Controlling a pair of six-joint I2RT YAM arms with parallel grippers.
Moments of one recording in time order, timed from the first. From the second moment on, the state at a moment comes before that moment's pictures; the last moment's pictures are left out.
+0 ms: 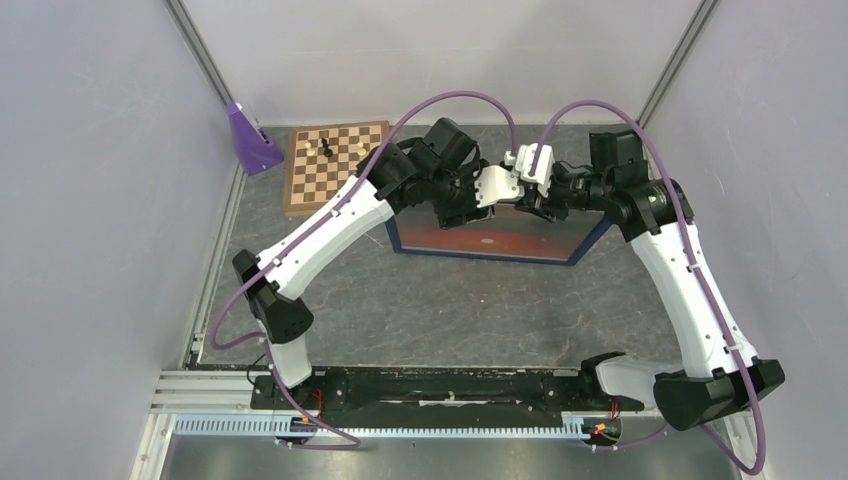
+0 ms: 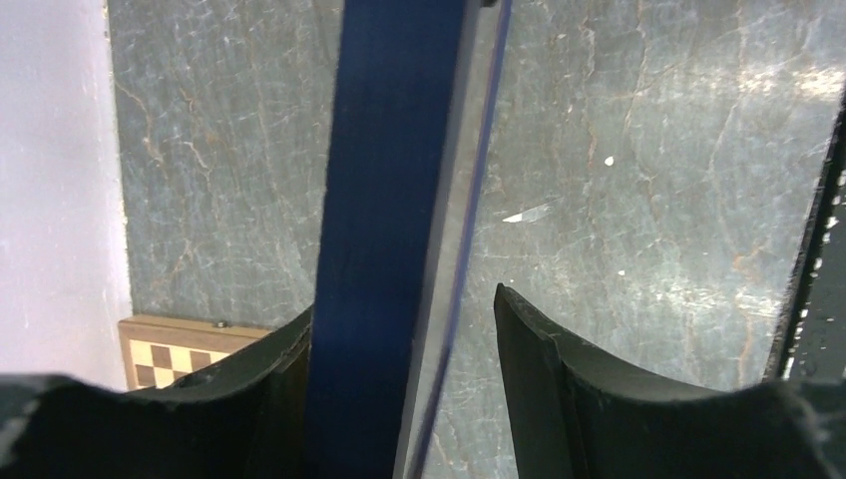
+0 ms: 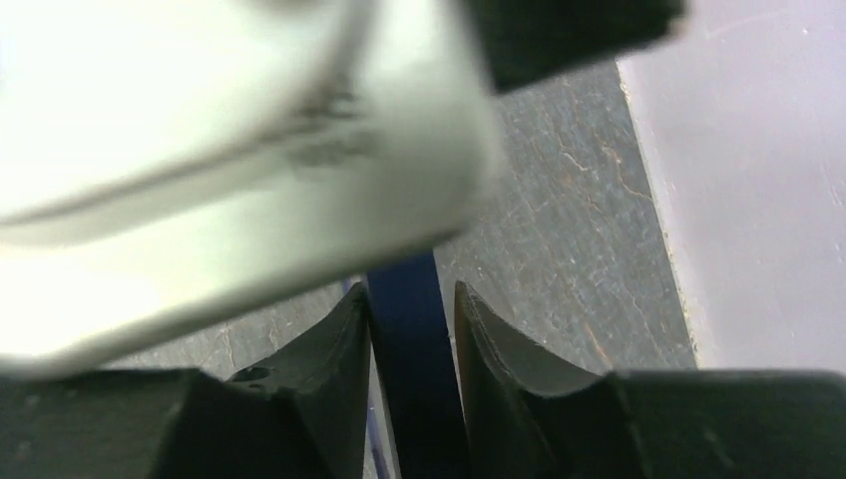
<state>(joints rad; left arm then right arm) -0.89 1.81 2.07 -1.10 0.17 0.65 0.26 1.23 1.47 -0.91 -0.64 -0.87</state>
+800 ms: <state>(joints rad) -0.66 1.62 2.01 -0.89 0.17 0.50 0.26 1.25 1.47 -0.83 -0.53 -0.65</state>
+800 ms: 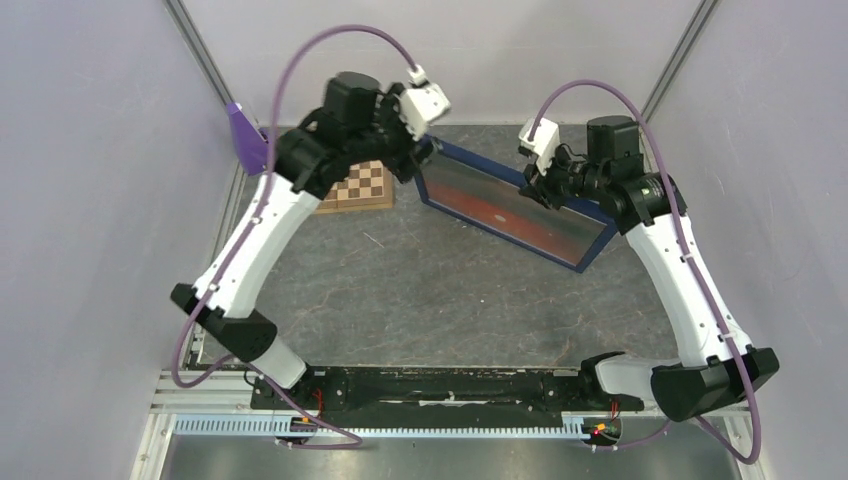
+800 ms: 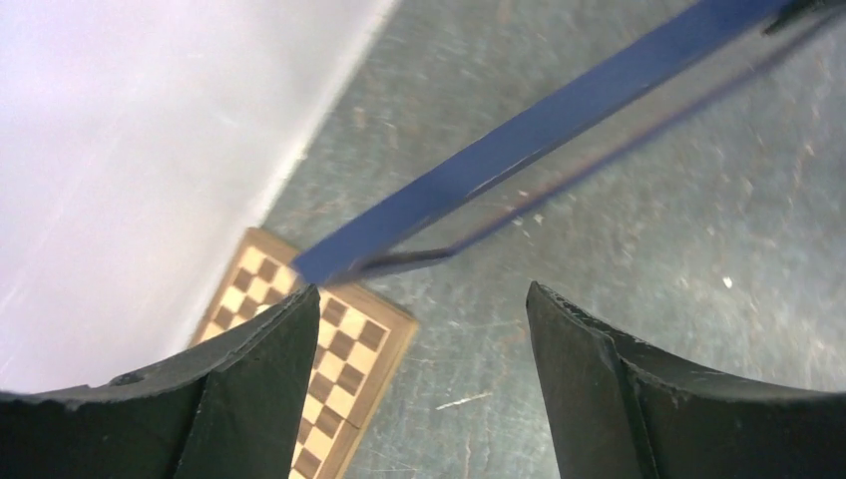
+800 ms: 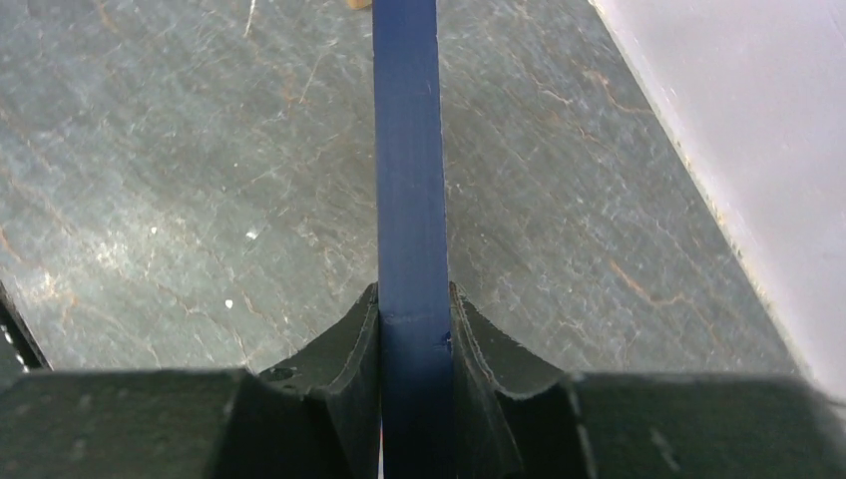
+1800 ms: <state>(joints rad) -0.51 1.47 1.71 -0.70 0.25 0.32 -0.14 1.27 1.38 -0.52 -0.49 -0.03</state>
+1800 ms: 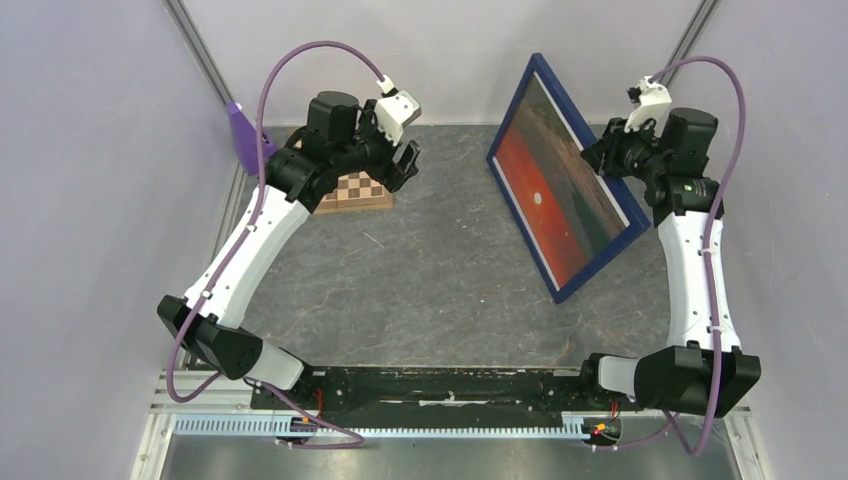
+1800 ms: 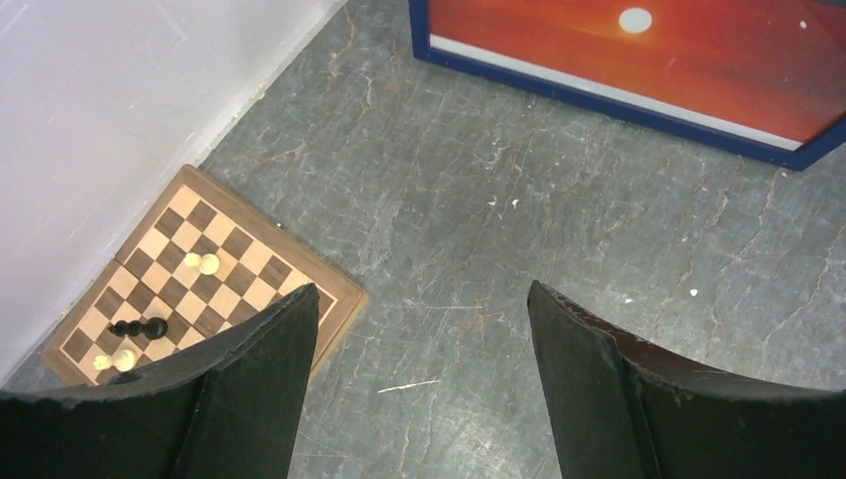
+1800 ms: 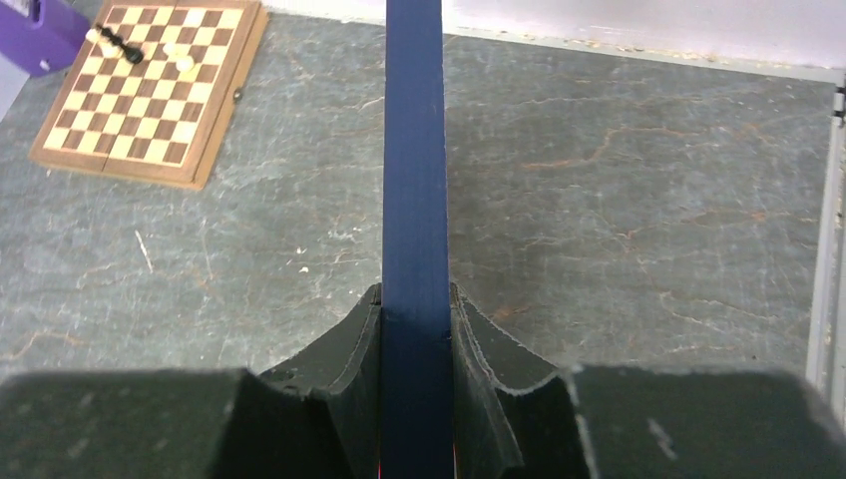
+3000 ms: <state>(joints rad) -0.51 1.53 1.65 -0.65 0.35 0.31 -0.44 1.55 1.39 -0.37 -0.64 -0.16</state>
